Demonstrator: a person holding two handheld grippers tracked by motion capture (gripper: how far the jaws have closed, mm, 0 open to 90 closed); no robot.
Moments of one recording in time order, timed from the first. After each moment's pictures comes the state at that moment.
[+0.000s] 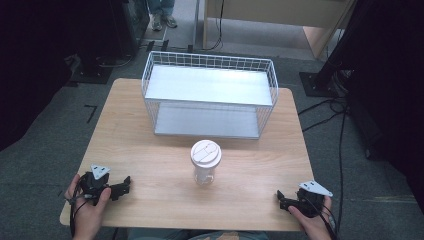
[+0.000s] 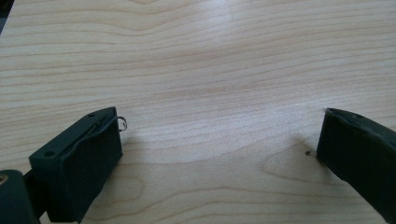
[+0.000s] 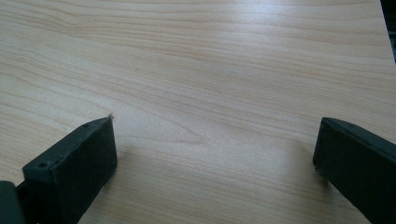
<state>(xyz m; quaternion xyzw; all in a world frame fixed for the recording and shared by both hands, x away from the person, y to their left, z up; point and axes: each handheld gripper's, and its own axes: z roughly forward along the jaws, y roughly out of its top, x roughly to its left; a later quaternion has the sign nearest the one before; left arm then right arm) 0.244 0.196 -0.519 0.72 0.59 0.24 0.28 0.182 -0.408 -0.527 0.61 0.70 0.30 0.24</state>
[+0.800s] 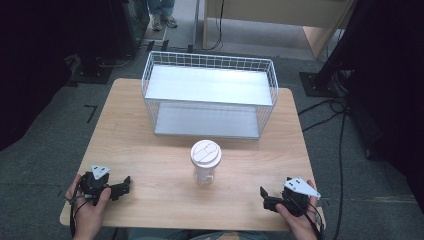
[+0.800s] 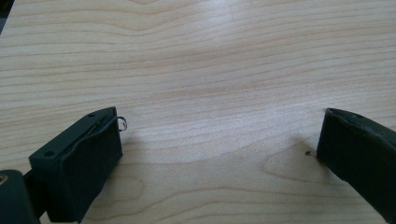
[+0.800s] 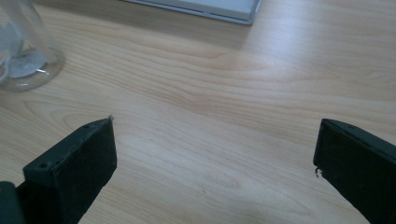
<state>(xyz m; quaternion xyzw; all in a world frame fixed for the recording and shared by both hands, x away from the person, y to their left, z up) 0.244 0.196 -0.519 0.72 0.59 0.24 0.28 0.177 -0.345 -0.483 0.55 0.71 0.37 0.26</state>
